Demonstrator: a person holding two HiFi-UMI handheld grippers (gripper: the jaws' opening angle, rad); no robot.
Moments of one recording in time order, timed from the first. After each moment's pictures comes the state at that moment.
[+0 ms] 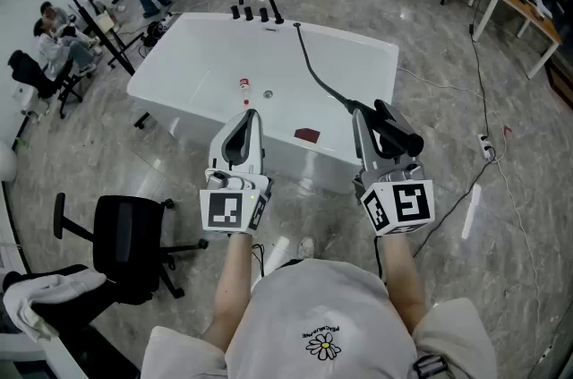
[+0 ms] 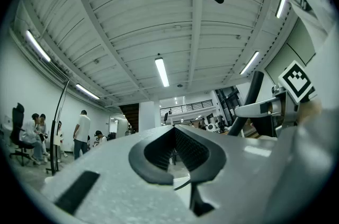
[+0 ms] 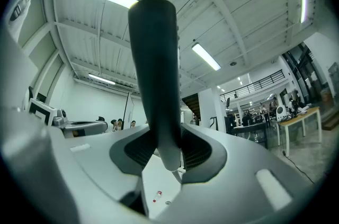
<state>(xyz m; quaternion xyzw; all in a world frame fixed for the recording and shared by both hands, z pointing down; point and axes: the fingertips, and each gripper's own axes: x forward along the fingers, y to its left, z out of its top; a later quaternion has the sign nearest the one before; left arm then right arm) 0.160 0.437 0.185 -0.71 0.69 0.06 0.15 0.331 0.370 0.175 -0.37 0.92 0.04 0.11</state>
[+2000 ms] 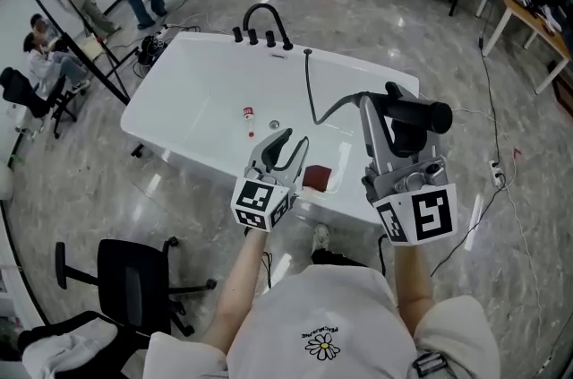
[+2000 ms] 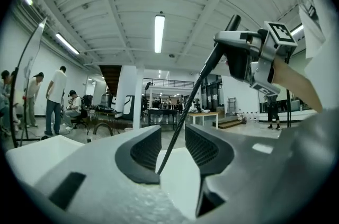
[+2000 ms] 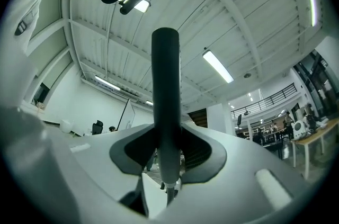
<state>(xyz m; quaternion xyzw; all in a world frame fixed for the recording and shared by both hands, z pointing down) 0.074 0.208 0.304 -0.80 0.60 0.00 -0.02 0.191 0.212 0.102 -0.33 0.92 0.12 0.16</state>
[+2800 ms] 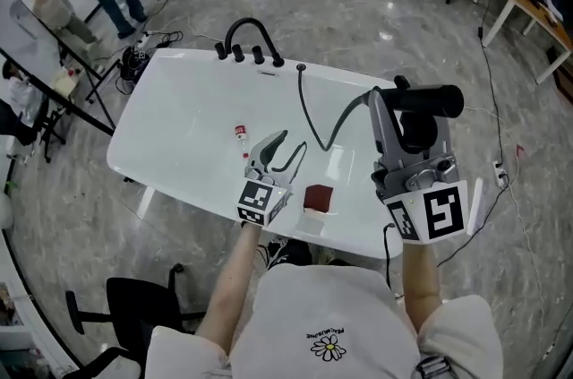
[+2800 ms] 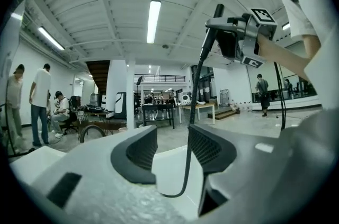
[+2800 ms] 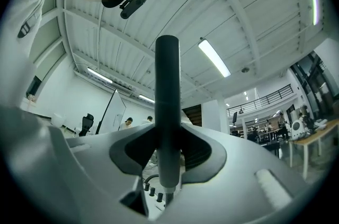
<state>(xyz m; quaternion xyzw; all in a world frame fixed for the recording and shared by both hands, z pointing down) -0.006 0.016 0.353 -0.83 0.55 -0.05 0.00 0.123 0.018 0.102 -0.36 0.91 0.12 0.15</state>
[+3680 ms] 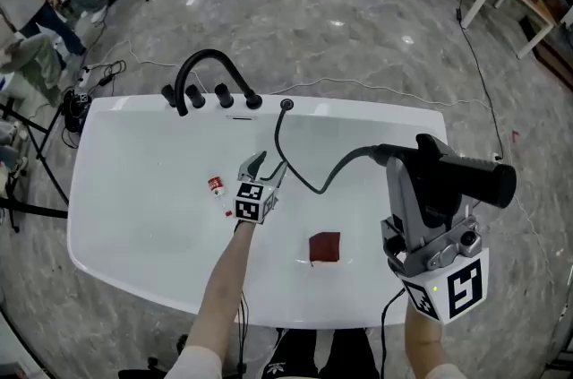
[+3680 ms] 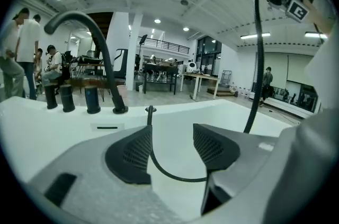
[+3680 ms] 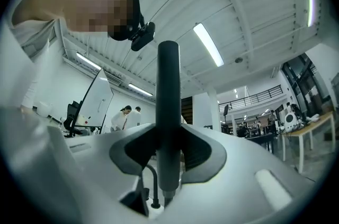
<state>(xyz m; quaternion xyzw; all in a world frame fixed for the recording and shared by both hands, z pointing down) -0.155 -0.263 0.664 -0.83 0.51 -0.15 -0.17 0.016 -0.158 0.227 -0.42 0.89 0.10 0.13</state>
